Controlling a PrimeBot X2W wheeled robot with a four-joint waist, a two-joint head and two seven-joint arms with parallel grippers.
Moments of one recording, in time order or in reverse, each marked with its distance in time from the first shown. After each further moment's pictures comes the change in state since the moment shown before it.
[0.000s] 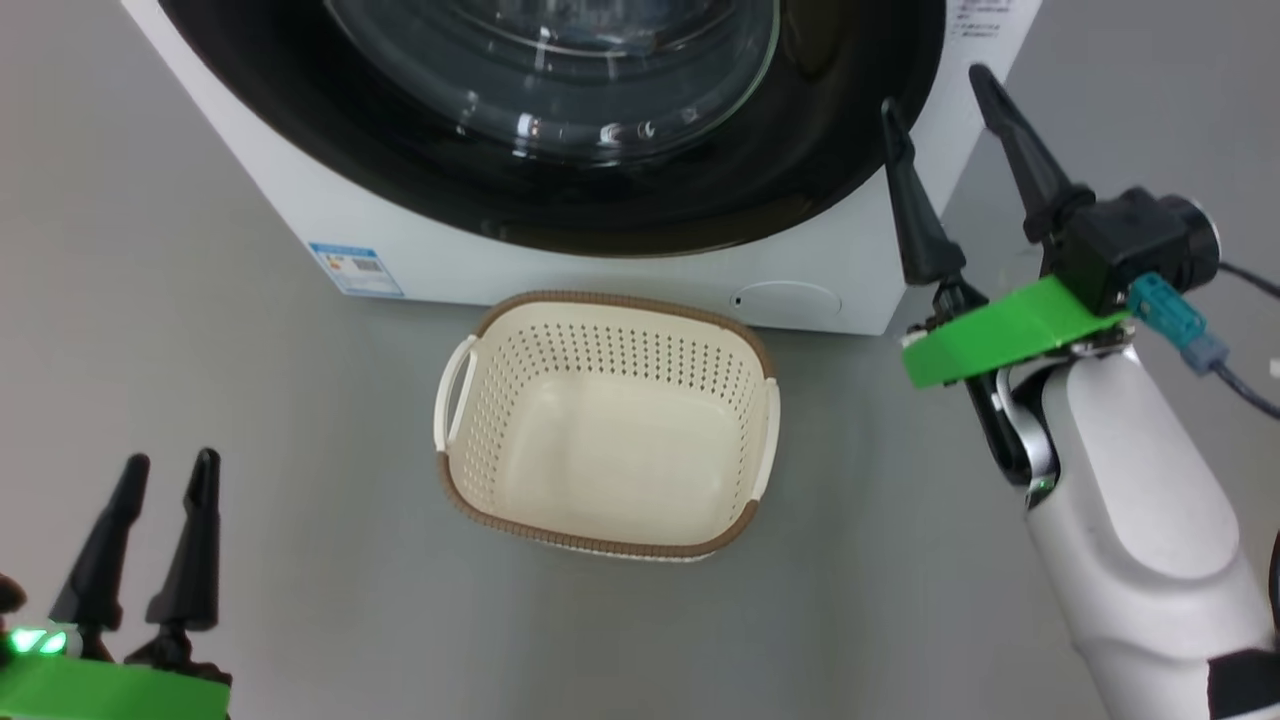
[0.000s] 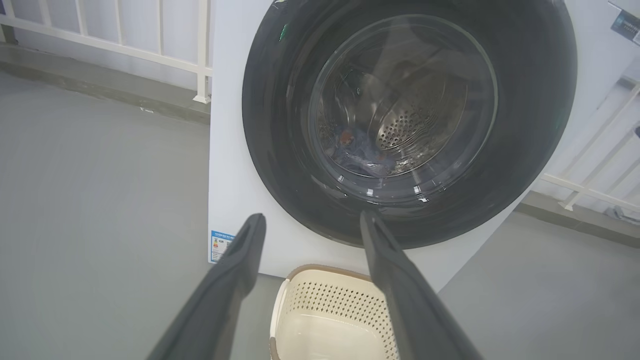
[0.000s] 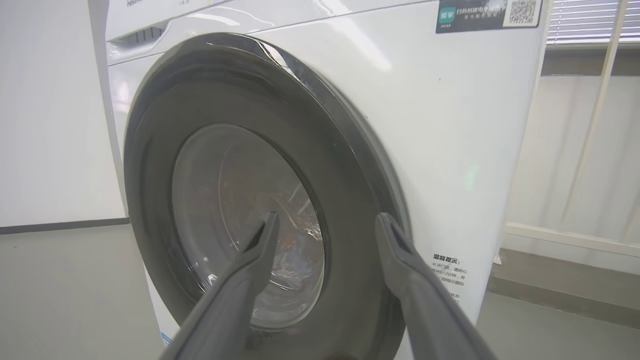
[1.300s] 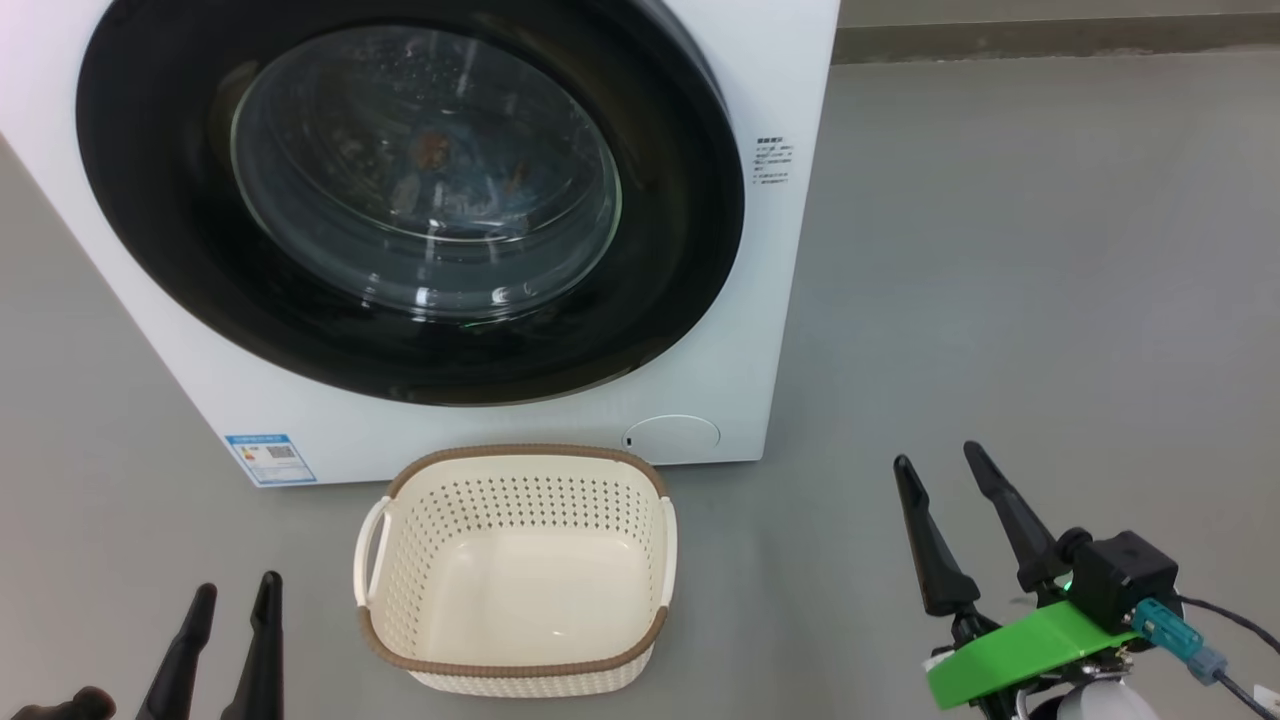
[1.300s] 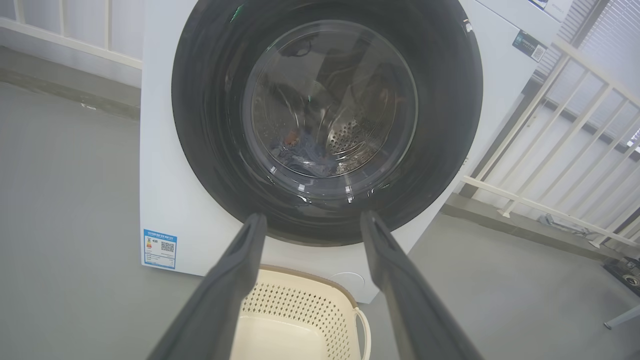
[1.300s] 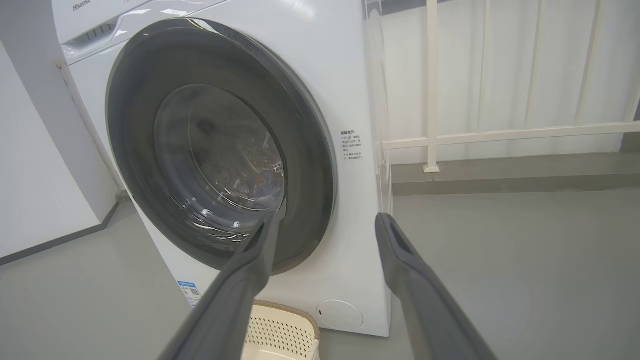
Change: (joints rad) left arm 0.156 -0.154 0.037 0.054 0.090 0.000 0.000; right arm 0.564 -0.012 0.002 -0.183 0.184 0.000 0.001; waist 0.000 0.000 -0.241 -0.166
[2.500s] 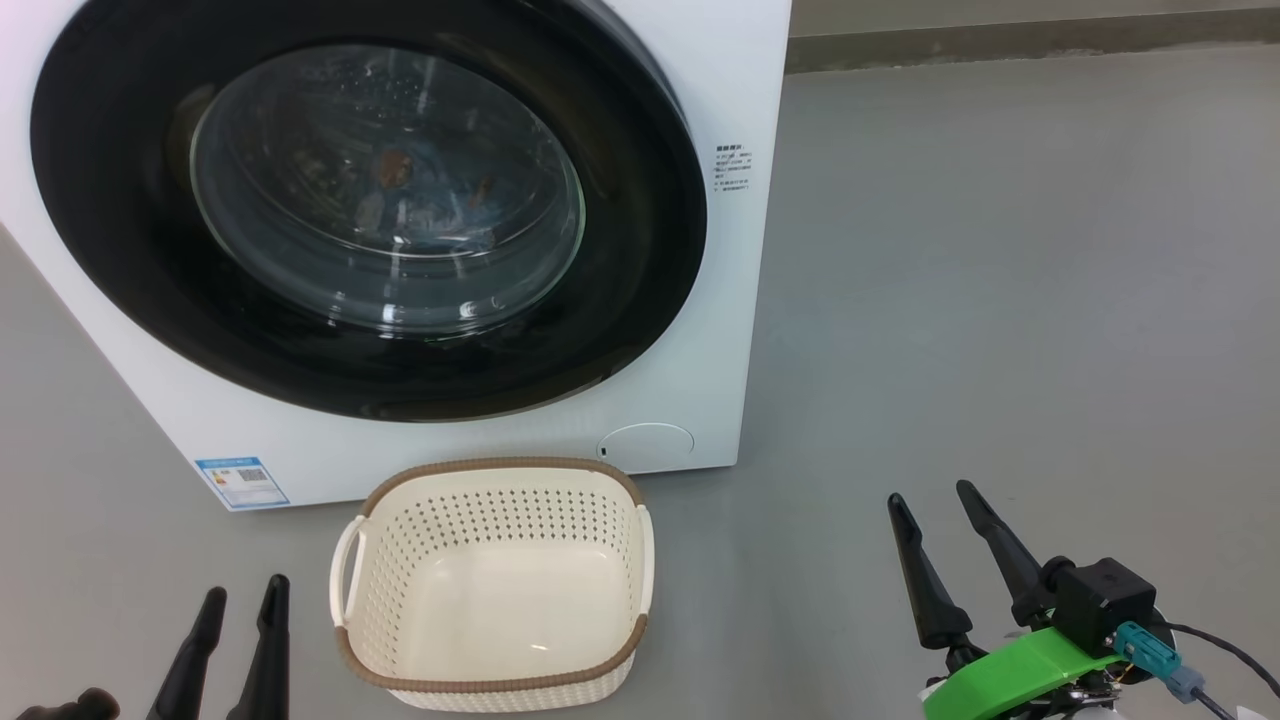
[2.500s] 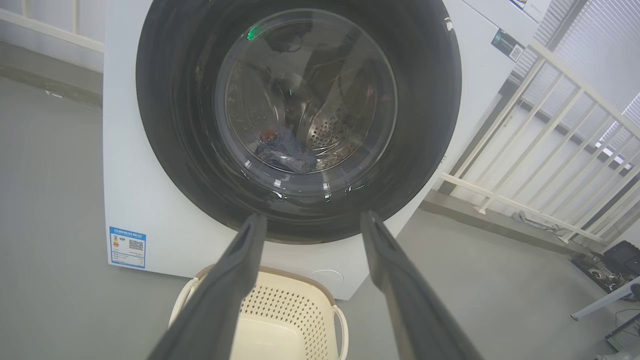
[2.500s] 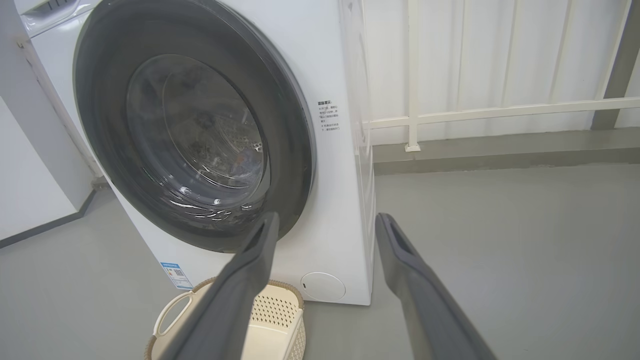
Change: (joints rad) left arm 0.004 0.009 -0.026 -0.001 -0.050 0.000 0.000; right arm 0.037 0.010 0.004 0.063 -0.020 0.000 0.000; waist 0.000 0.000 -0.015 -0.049
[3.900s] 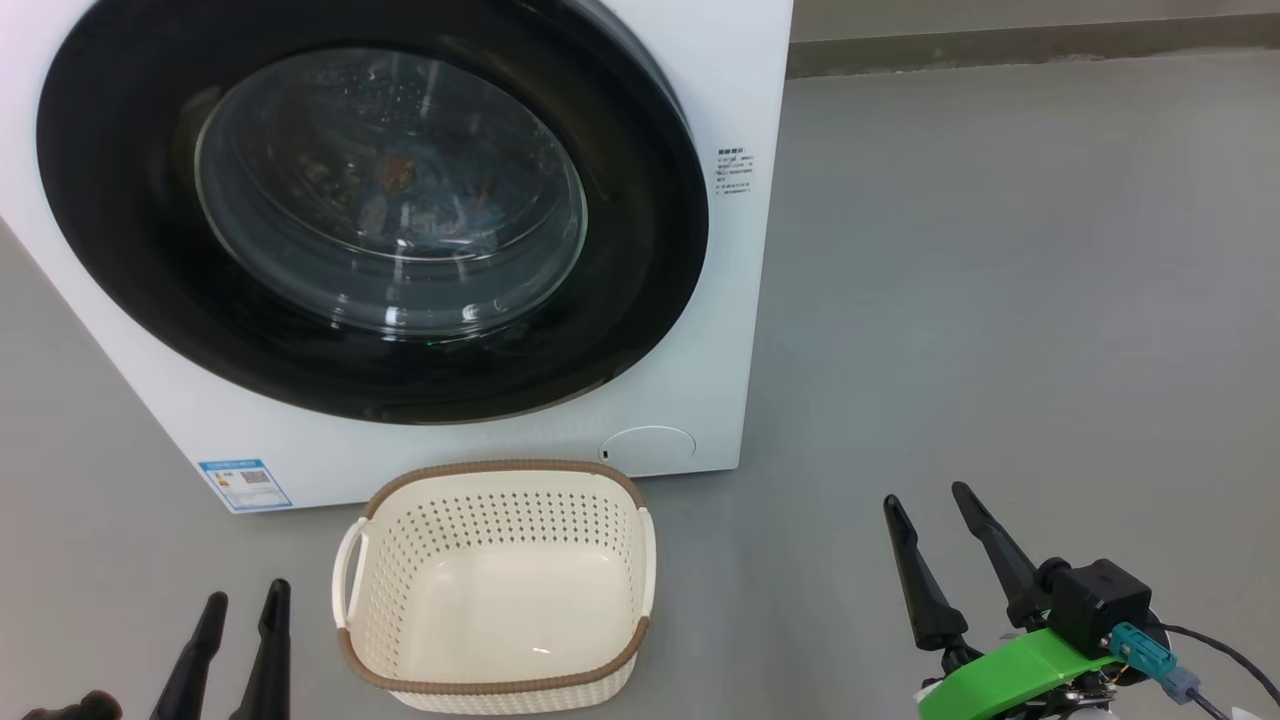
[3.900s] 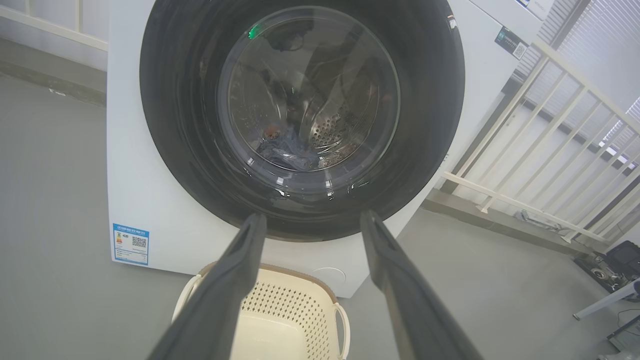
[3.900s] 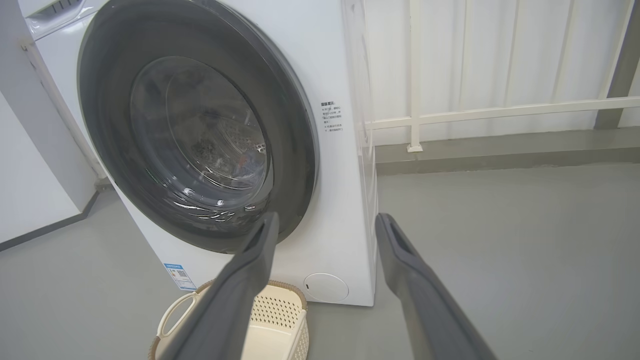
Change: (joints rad) left arm 0.000 -0.001 -0.003 0.012 0.000 0.000 0.000; right arm 0.000 0.007 0.002 0.004 0.000 0.000 0.000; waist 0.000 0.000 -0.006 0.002
